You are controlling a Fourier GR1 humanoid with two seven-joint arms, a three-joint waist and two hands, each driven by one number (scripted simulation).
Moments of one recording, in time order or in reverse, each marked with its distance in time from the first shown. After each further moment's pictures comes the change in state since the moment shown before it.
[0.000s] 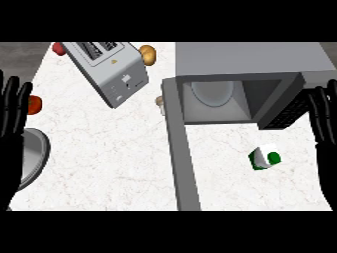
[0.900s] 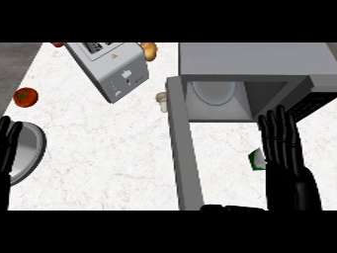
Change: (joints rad) left arm 0.260 -0.048 0.034 -0.093 0.087 -0.029 0.070; right arm 0.128 0.076 0.326 0.059 0.073 -0.287 -0.090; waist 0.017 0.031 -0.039
